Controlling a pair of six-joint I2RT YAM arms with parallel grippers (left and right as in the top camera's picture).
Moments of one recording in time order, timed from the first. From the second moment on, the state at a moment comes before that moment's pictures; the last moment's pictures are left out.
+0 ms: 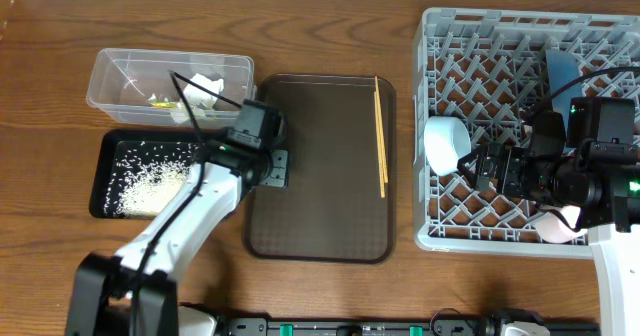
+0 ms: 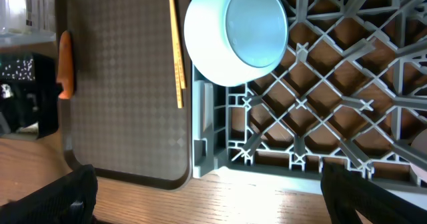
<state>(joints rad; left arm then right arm) -0.33 1.52 0.90 -0.57 -0.05 -0.19 -0.07 1.15 1.25 -1.24 -0.34 0.15</state>
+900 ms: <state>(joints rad) -0.33 1.70 0.89 -0.45 -0.02 -0.20 -0.07 1.15 1.25 -1.24 -0.34 0.15</state>
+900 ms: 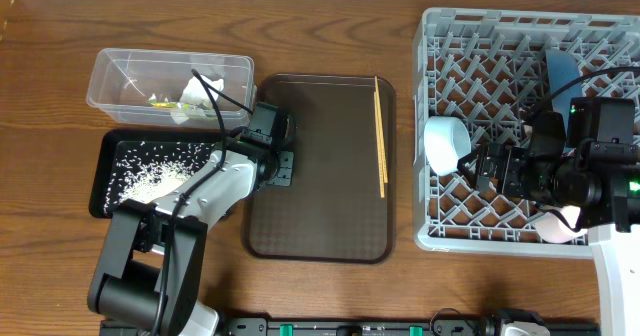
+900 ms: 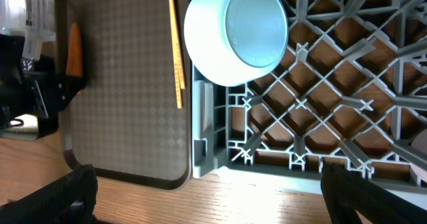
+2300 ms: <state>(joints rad) -0.02 1.35 0.80 -0.74 -0.24 -0.76 -0.07 1.15 1.25 -1.26 -0.34 0.15</state>
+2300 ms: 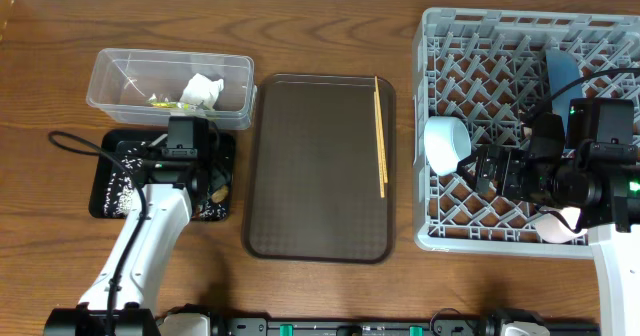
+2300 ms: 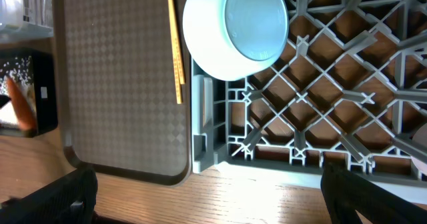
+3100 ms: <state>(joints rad) -0.01 1.15 1.13 -1.07 0.05 -0.06 0.43 1.21 1.25 -1.01 -0.19 0.36</state>
